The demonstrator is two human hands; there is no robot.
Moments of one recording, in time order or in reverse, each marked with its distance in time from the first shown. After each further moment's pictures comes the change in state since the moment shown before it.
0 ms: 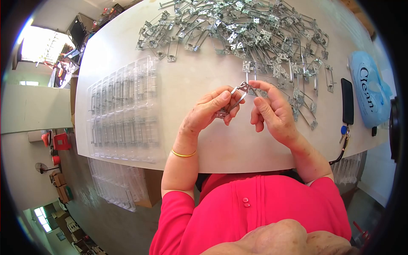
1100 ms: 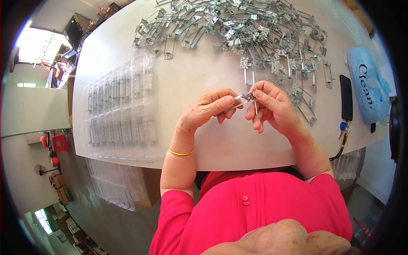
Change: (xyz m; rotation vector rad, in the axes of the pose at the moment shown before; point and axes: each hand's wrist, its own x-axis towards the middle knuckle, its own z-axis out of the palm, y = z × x) left_hand -0.004 0.012 0.002 0.216 0.009 -0.101; right_hand 0.013 0.006 -0.018 0.449 -0.183 0.253
